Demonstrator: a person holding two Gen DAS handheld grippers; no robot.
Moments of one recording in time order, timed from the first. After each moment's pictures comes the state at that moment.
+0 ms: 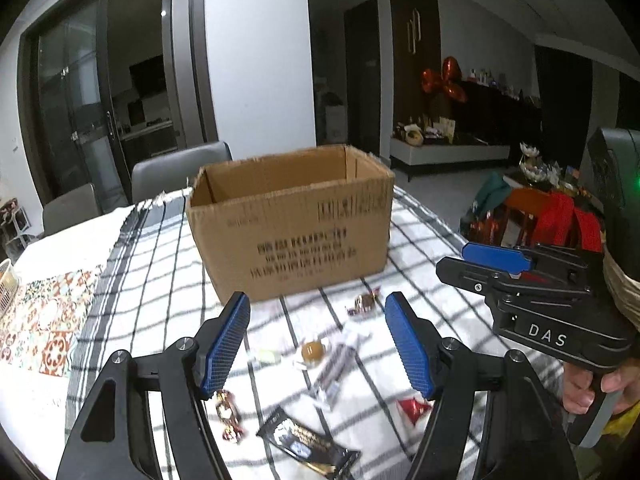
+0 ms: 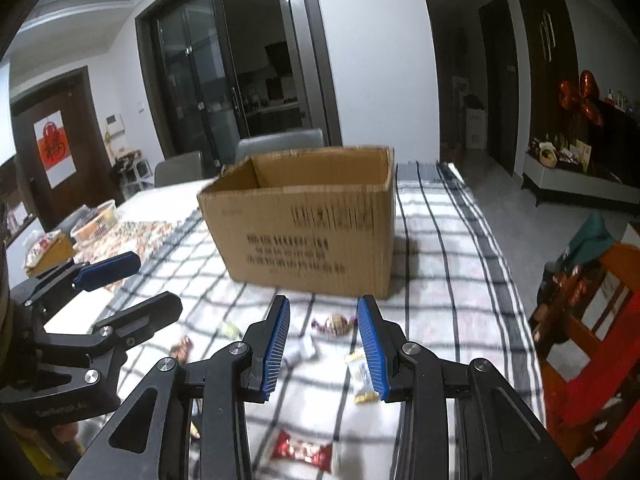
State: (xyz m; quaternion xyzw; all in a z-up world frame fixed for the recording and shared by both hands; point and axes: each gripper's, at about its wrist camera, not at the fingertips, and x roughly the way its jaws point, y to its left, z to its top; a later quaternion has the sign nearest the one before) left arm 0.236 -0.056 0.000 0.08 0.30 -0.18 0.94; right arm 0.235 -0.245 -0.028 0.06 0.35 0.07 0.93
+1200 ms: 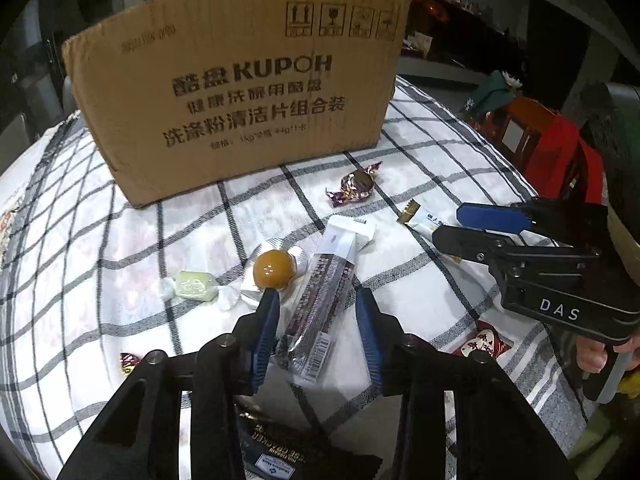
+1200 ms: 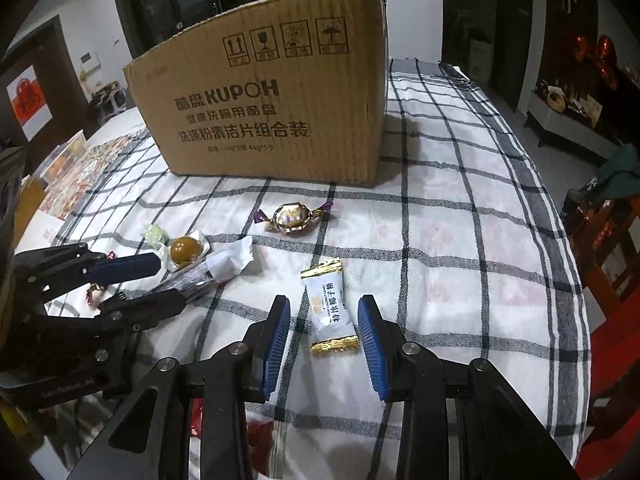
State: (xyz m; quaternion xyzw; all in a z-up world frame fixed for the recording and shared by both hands) left arm 0.306 -0.076 -0.112 0.09 0.47 -0.24 0.85; right arm 0.275 -0.254 -0.124 0.03 0.48 0.07 0.87
